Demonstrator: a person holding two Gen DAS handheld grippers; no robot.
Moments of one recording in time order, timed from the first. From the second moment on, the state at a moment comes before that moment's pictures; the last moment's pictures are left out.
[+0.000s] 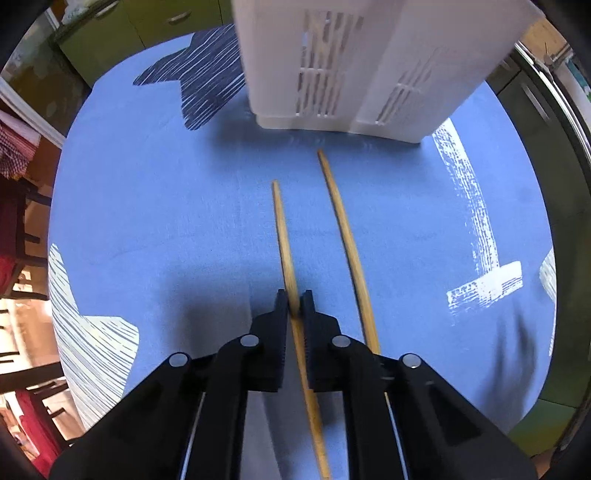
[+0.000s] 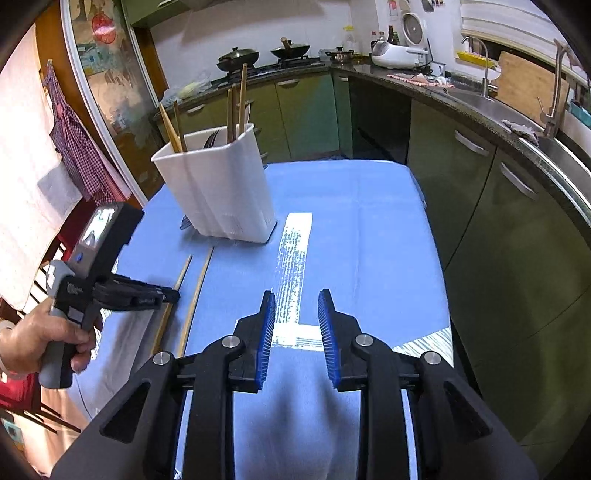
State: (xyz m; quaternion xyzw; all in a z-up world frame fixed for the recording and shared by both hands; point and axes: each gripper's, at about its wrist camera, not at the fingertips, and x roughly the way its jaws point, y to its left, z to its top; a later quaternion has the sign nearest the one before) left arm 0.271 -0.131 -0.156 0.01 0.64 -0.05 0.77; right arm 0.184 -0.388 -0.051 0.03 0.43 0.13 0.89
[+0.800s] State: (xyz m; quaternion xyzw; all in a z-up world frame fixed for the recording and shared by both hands) left arm 0.153 -0.042 -0.023 0.01 0.43 -0.11 0.90; right arm 0.285 -0.208 -0.134 -0.08 0.58 0.18 0.79
